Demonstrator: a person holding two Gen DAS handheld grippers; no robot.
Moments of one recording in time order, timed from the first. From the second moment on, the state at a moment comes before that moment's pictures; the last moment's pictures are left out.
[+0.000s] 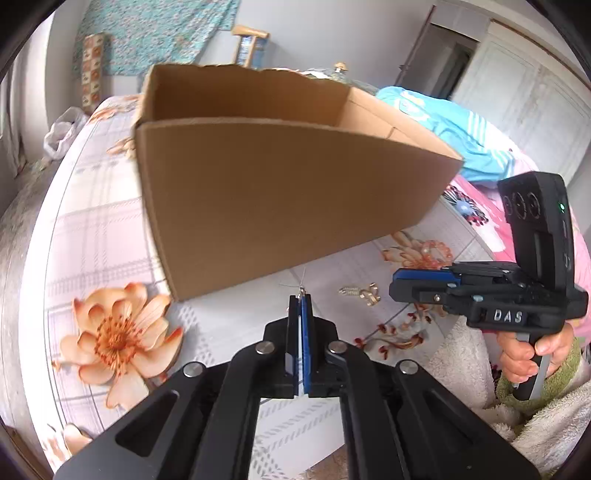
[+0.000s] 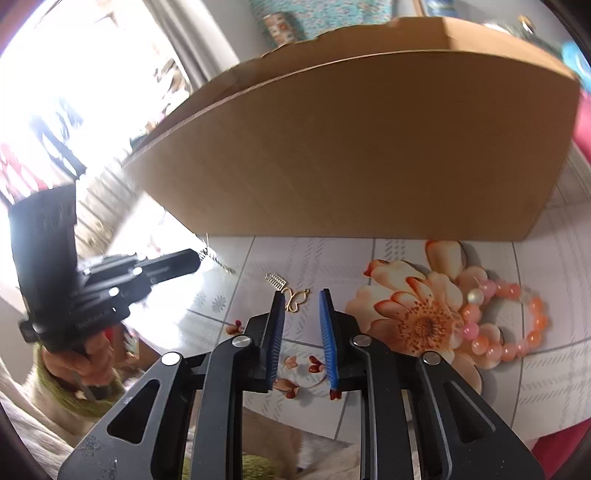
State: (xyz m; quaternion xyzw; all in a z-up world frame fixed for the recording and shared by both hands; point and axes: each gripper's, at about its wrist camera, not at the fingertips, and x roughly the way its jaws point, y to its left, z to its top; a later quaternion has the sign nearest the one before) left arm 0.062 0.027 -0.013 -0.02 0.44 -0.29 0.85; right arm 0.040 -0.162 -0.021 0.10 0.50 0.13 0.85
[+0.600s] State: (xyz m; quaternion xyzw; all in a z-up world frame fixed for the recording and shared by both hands) left arm 0.066 0.033 -0.025 -0.05 0.44 -0.29 0.85; right arm 0.054 -0.111 -0.025 -0.13 0.50 0.22 0.83
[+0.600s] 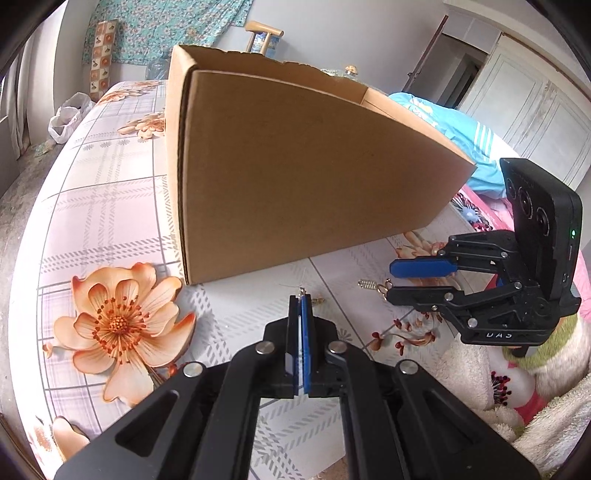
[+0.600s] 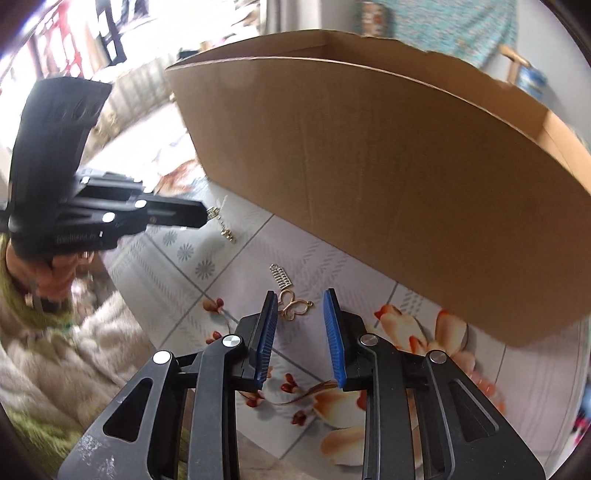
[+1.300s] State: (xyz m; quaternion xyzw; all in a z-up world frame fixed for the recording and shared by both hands) left arm 0.060 0.051 -0.023 -0.06 0.43 -0.30 0.85; right arm 0.061 -0.109 -0.033 -0.12 0.52 0.24 0.81
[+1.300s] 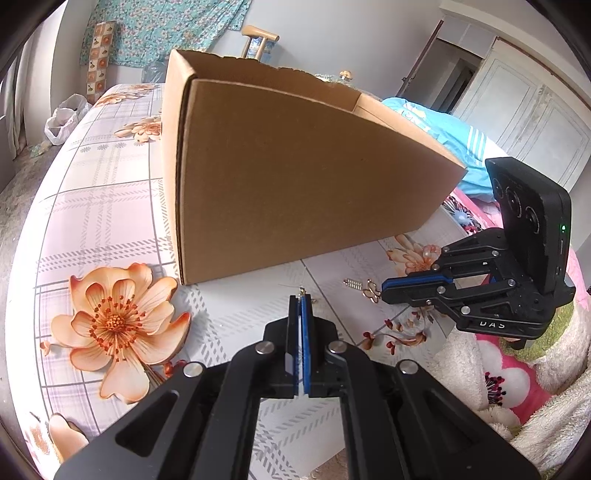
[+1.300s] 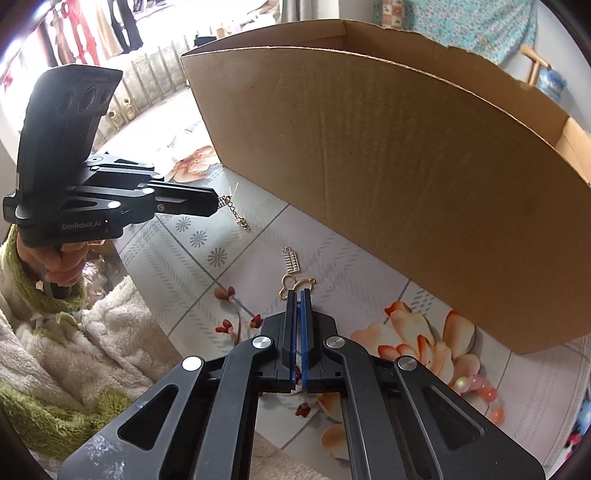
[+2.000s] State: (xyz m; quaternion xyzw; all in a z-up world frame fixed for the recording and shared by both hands) left arm 0.060 0.061 -0.026 -0.07 0.43 -0.31 0.85; right arm 0.078 -0.090 -0.044 -0.20 0.51 0.30 0.78
